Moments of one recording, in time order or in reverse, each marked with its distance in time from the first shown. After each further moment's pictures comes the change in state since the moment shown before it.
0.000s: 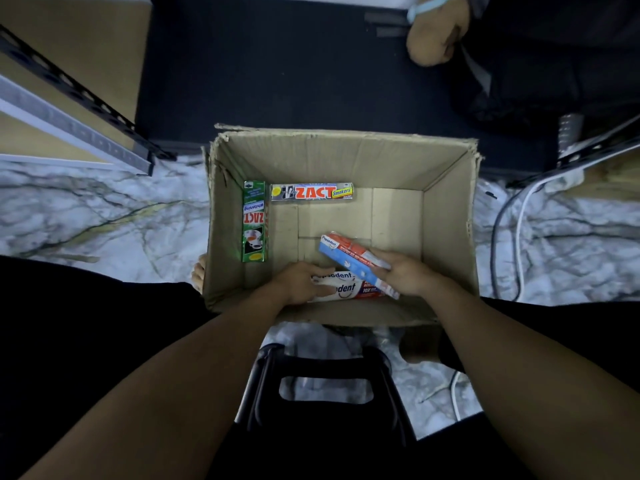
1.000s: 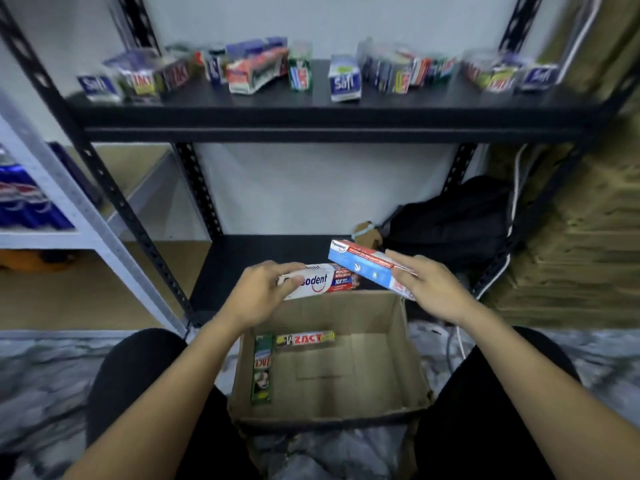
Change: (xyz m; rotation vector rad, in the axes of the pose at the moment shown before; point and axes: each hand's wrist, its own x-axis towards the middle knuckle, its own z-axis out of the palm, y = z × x) left_hand -0.255 0.150 -0.132 0.258 0.832 0.637; right_hand -0.272 -0.125 -0.135 -0.022 0.813 -0.485
